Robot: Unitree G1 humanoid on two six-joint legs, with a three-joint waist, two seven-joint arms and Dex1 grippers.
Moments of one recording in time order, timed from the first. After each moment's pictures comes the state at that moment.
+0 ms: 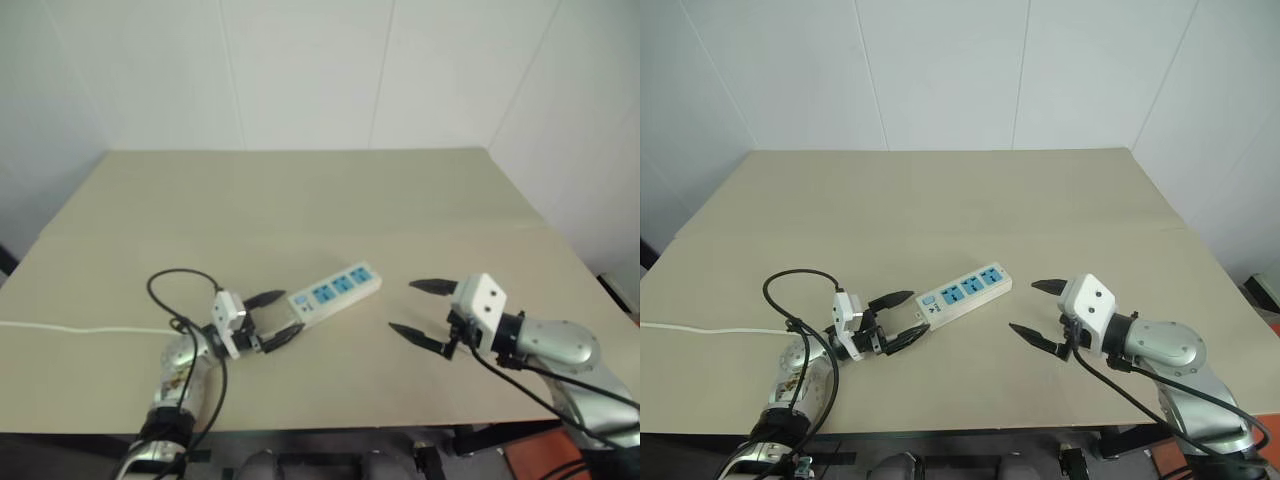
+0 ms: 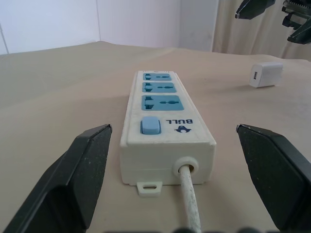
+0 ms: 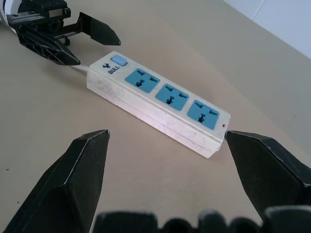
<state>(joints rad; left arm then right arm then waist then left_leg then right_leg) -0.32 0.30 0.04 0.50 -0.36 -0.28 -1.18 -0.08 -0.72 -0.07 -0.40 0.30 0.26 0.86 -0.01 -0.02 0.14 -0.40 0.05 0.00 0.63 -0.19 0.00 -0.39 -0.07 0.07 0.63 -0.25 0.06</state>
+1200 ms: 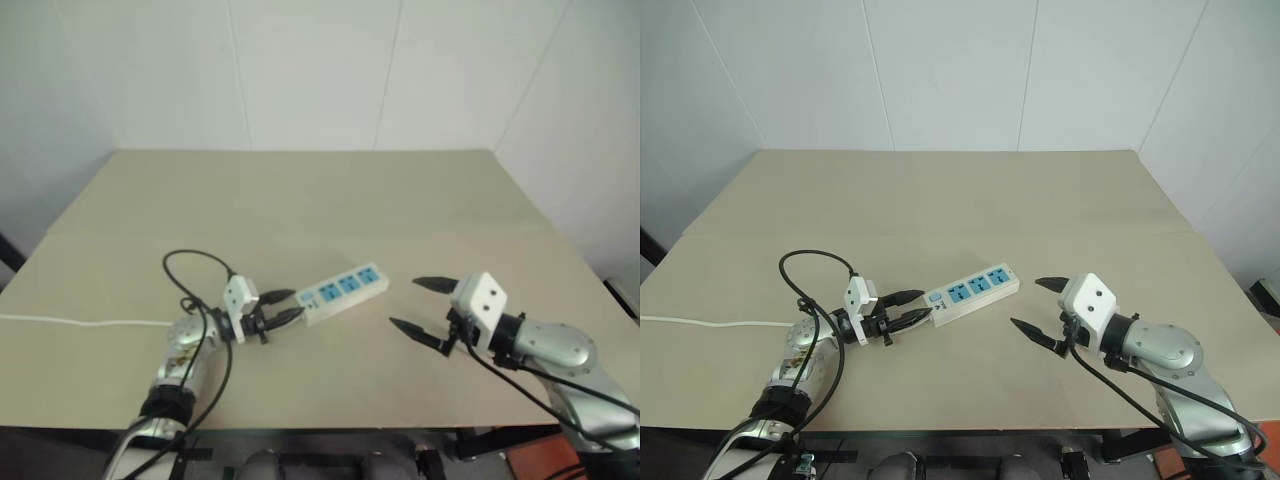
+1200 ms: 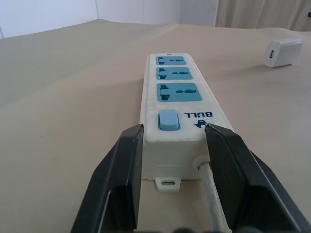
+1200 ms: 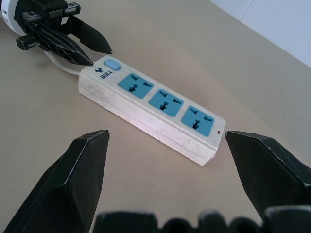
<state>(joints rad) -0.42 0.35 -0.03 0.54 -0.27 -0.23 -1.13 -0.07 -0.70 -0.06 -0.40 0.29 0.26 0.80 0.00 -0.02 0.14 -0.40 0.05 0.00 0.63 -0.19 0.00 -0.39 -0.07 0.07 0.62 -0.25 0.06</state>
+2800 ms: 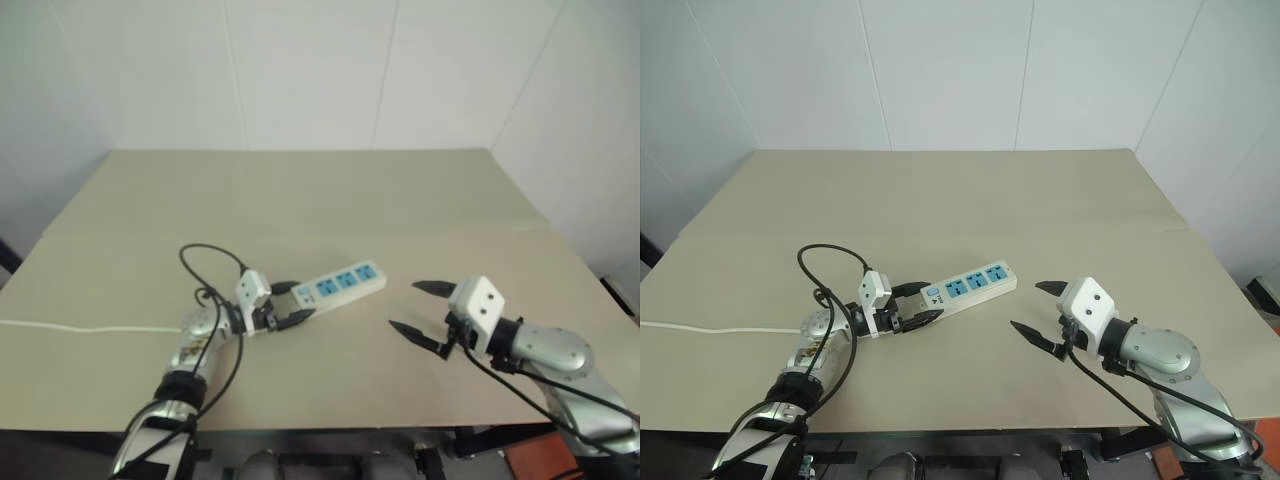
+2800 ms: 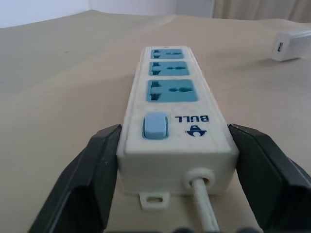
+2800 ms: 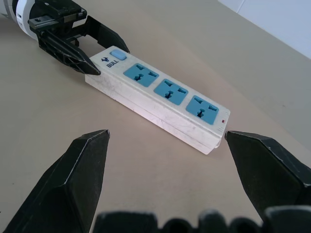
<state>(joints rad) -0.53 0.30 -0.04 0.69 -0.22 -0.28 -1.10 -0.06 -0.69 -0.06 -0.40 0.28 0.26 0.78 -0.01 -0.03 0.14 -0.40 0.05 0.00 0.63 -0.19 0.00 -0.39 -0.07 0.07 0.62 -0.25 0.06</state>
